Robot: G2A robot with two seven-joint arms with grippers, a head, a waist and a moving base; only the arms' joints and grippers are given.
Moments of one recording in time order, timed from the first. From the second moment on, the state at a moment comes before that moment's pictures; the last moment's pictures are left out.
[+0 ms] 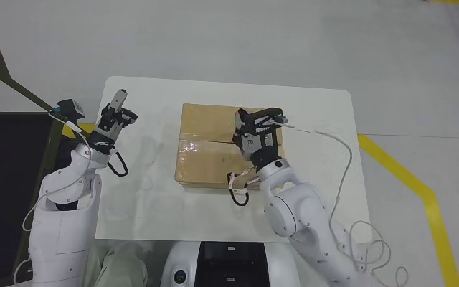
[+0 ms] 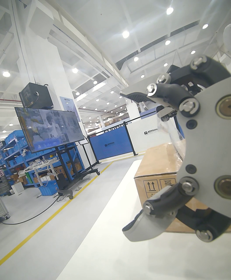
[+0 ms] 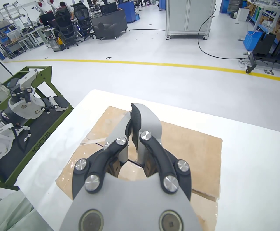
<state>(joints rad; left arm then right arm) 1.53 -1.12 -1.80 -1.77 -0.20 -0.24 -0.48 -1.28 -1.38 0.88 -2.03 -1.25 0.32 0.39</state>
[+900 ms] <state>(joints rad) 1.53 -1.12 -1.80 -1.77 -0.20 -0.24 -0.48 -1.24 -1.43 0.85 -1.90 -1.22 0.43 0.33</state>
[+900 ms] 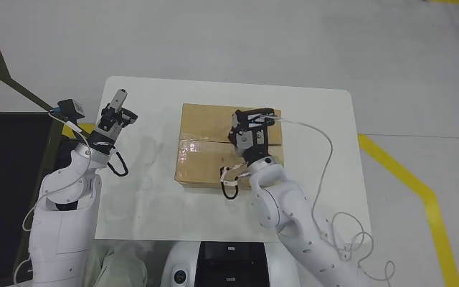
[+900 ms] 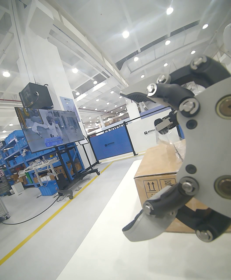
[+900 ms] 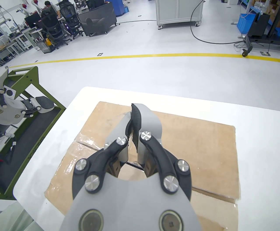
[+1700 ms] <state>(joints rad) 1.53 -1.12 -1.80 -1.77 -0.20 -0.24 -0.48 -1.29 -1.46 0.89 -1.93 -1.20 0.53 0.36</state>
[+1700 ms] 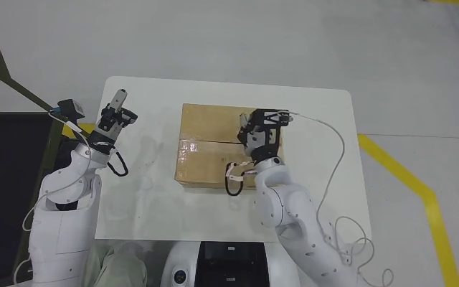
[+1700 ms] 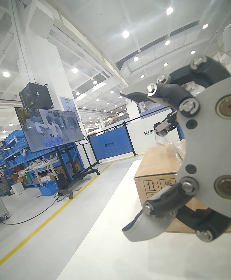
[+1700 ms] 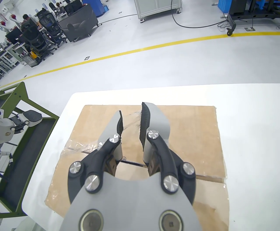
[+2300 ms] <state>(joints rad) 1.53 -1.12 -1.80 -1.77 -0.20 -0.24 -0.48 -1.49 -1.43 1.08 -2.10 -1.21 0.45 0.34</state>
